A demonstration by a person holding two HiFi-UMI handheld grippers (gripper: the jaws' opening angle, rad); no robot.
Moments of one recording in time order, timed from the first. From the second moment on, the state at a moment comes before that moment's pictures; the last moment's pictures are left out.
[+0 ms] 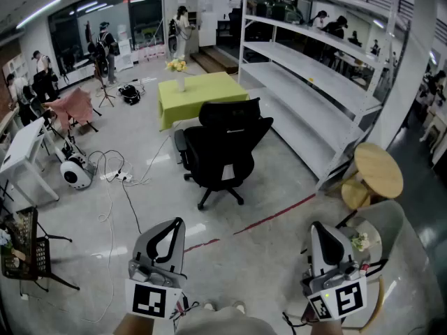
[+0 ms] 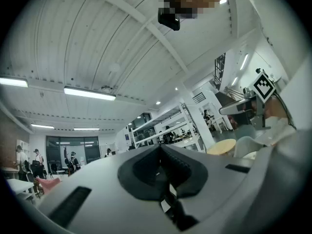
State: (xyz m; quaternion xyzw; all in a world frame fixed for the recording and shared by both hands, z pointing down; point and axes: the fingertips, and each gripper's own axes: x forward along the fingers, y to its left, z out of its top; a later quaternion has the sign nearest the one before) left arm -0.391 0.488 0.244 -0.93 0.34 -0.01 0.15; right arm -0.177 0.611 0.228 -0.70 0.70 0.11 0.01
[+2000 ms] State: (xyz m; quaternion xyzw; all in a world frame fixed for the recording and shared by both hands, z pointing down) left arm -0.301 0.438 0.274 -0.90 0.38 0.00 0.20; right arm -0.068 0.560 0.255 -0.68 0.72 0.14 0.04
